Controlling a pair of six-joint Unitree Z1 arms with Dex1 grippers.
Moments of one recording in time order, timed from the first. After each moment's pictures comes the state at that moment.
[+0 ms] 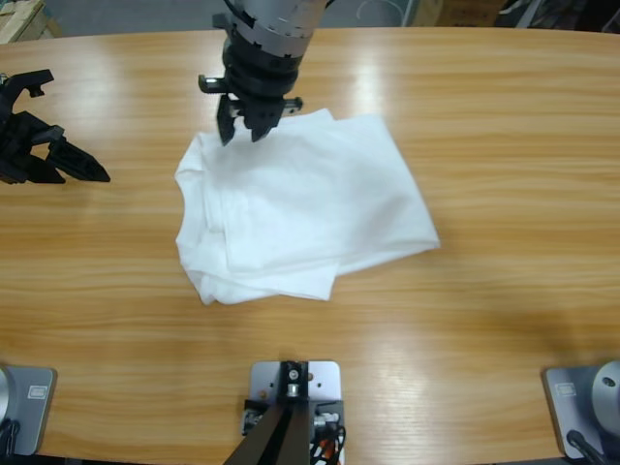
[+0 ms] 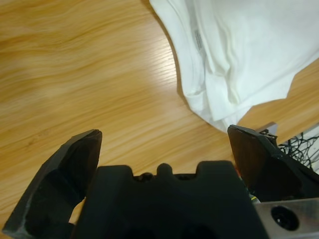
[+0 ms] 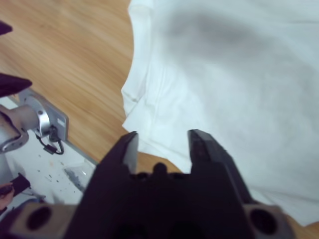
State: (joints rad) arm 0 -0.26 1.66 -1.23 1.02 -0.33 -0.07; arm 1 0.85 2.42 -2.60 1.48 0.36 0.41
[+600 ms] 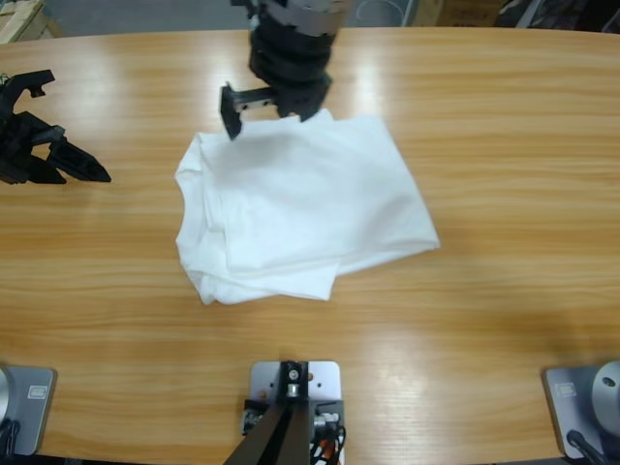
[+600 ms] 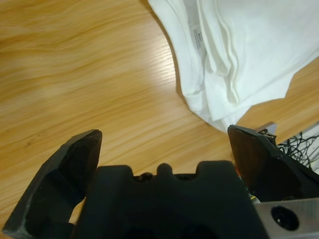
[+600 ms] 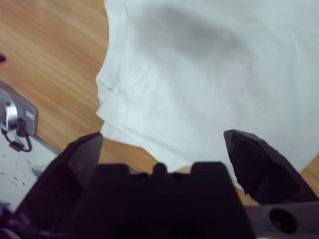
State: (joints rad) arm 0 -0.26 1.66 -1.23 1.02 -0.34 -0.07; arm 1 0.85 2.21 -2.28 1.35 0.23 0.34
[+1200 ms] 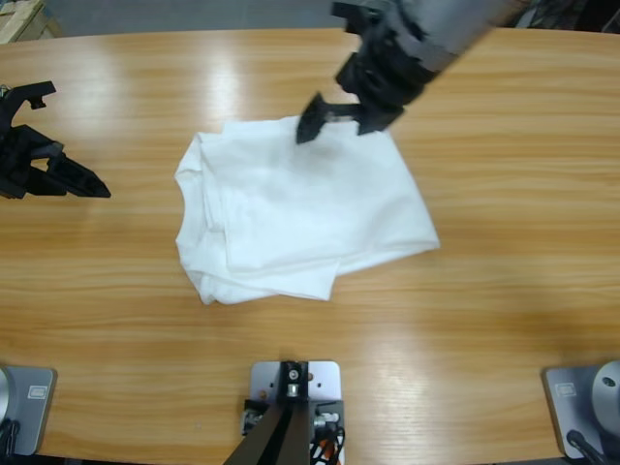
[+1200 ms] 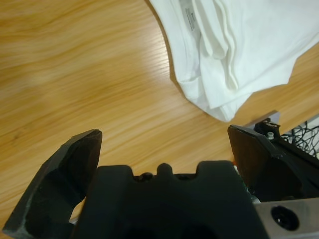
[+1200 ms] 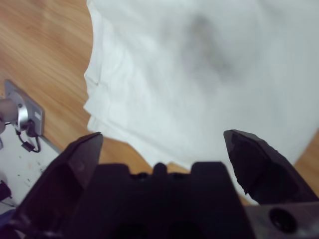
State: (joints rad) arm 0 -0.30 1.63 -1.19 1.02 -0.34 -0.07; arm 1 0.71 1.98 -1.72 0.93 0.34 0.29
